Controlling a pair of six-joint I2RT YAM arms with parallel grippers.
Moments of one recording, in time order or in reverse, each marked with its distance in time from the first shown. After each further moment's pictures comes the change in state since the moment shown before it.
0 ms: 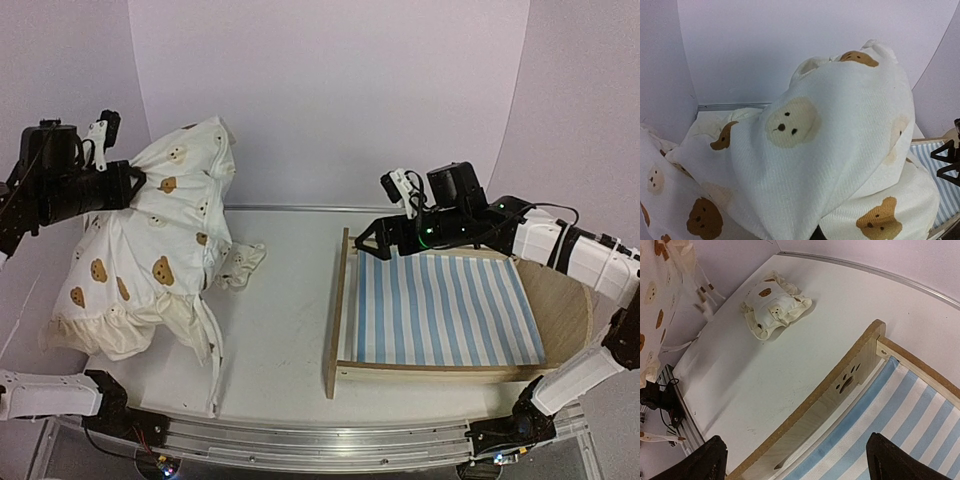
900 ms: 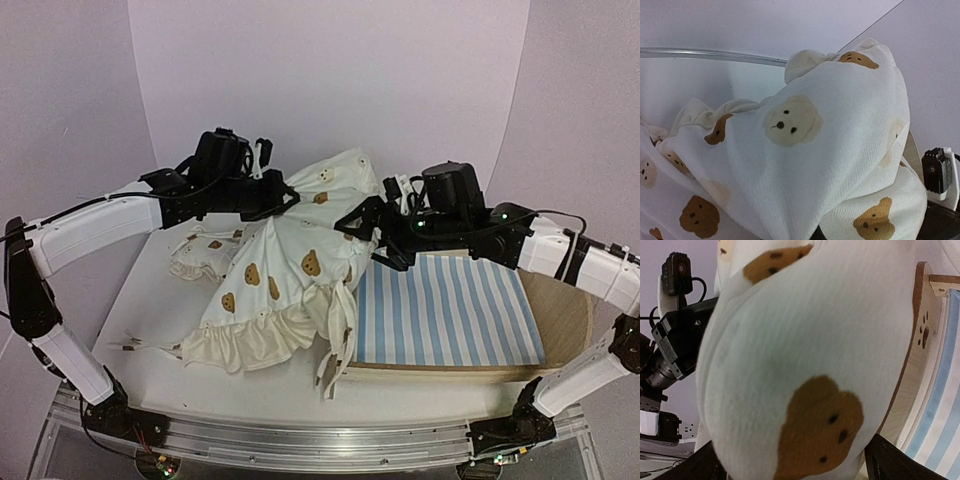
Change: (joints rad) left arm -0.241 0.654 0.081 0.525 0.314 -0.446; right arm 0.123 -0.049 -0.013 0.108 -0.026 0.680
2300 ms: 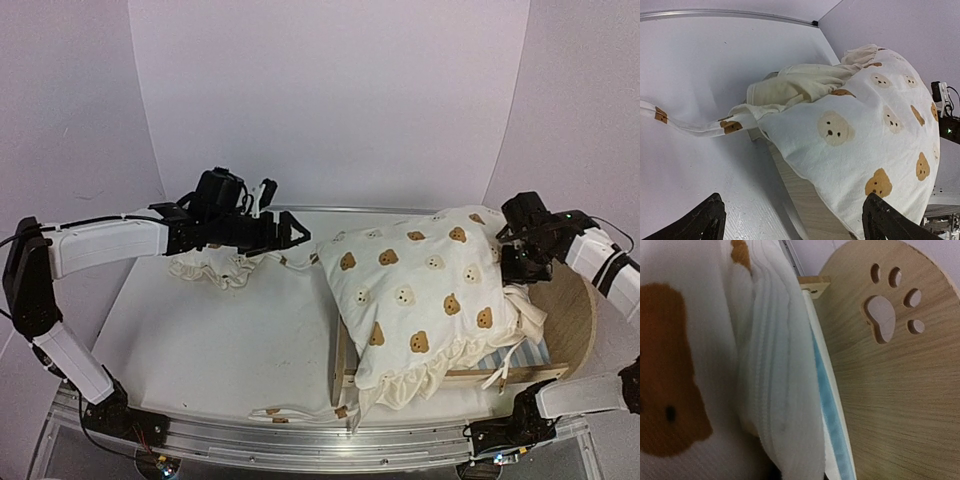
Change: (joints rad) left arm 0.066 -0.010 -0.268 0.163 0.220 0.127; right arm -0.526 -0.206 -0.146 -0.705 0.795 -0.529
